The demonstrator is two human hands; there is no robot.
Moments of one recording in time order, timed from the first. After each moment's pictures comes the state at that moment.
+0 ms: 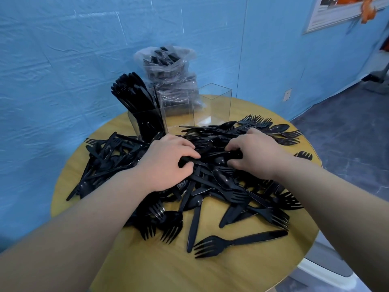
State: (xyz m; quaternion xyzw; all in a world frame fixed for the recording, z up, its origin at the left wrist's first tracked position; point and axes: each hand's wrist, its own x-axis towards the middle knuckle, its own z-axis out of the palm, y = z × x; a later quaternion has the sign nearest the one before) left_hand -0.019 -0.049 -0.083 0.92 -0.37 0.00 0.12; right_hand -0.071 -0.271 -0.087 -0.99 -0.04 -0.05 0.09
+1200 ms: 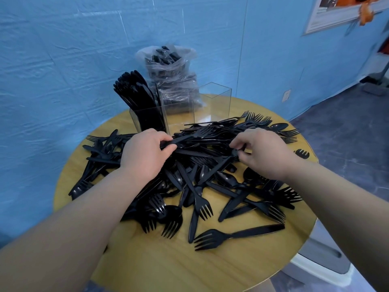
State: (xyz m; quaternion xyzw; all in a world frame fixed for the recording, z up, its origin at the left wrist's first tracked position) left_hand -0.014 -0.033 -0.085 0.96 -0.19 0.14 0.17; right_hand -0.093 -0.273 -0.079 -0.98 -0.05 -0.12 0.16
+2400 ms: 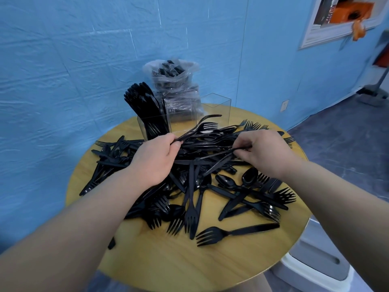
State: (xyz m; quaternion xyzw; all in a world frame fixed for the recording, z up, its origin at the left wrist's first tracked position) left_hand -0.035 -0.034 -0.062 0.95 -0.24 0.06 0.21; right_hand -0.103 -0.269 -0.058 -0.97 -0.03 -0.15 0.19
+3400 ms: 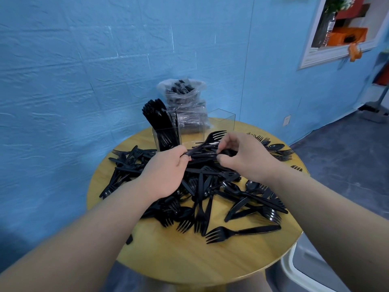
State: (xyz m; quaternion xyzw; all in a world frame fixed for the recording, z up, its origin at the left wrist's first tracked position) left_hand -0.073 -0.023 -0.039 0.93 -0.24 0.03 0.27; right_hand -0.111 -0.221 -0.034 -0.90 -0.05 -0.12 0.42
